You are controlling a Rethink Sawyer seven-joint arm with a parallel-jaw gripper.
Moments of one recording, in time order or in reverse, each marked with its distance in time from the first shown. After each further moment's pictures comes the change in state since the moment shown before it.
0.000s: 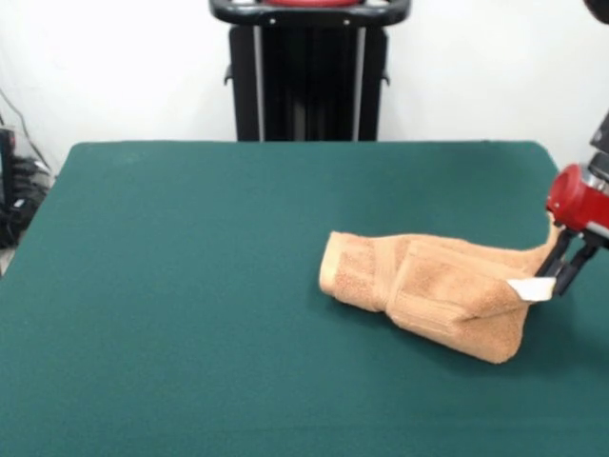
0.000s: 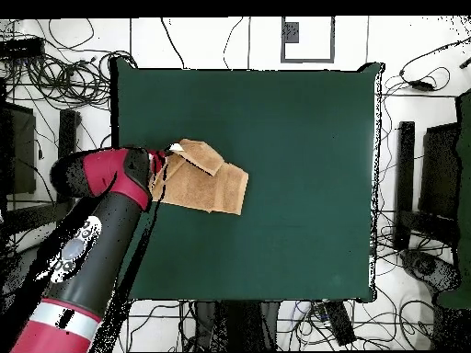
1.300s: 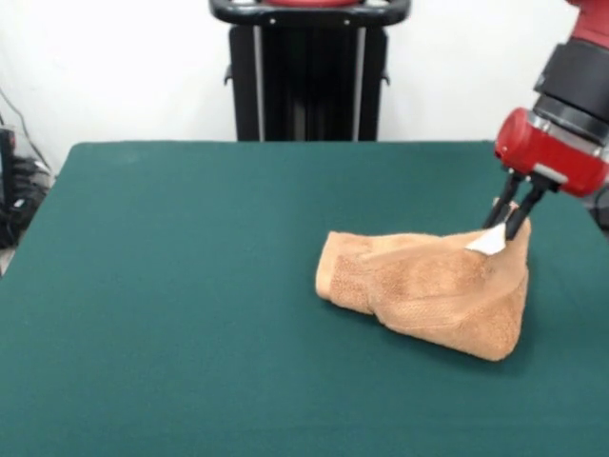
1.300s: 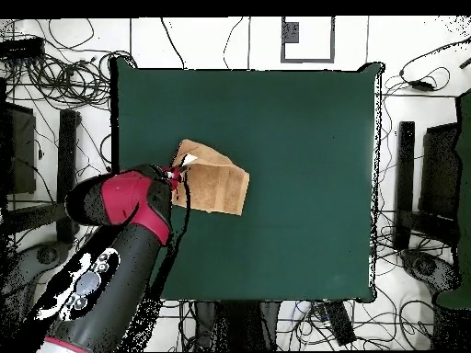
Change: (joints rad) arm 0.000 -0.181 0.066 0.270 -0.091 -0.158 -0.135
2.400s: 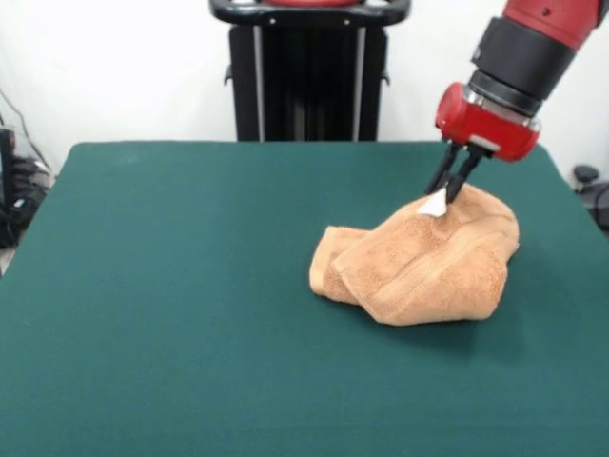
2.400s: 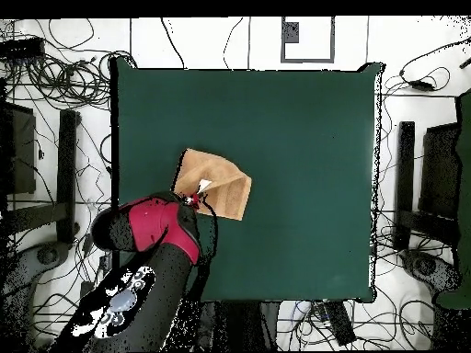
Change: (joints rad) arm -0.079 -0.156 0.124 0.209 -0.201 -0.057 -0.064
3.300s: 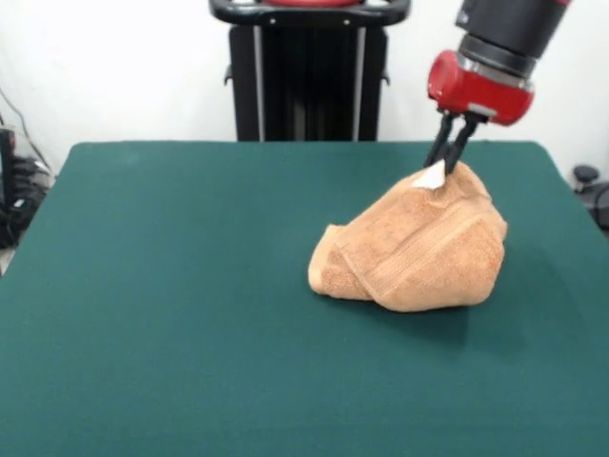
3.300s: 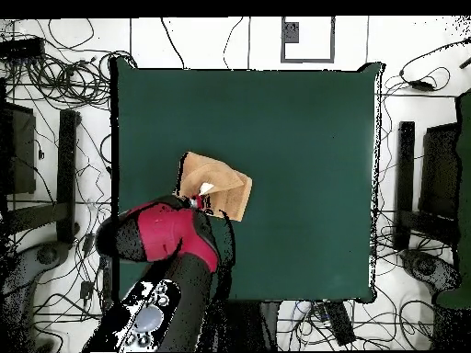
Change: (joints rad) arm -0.073 -0.143 0.089 0.077 -0.113 0.000 -0.151
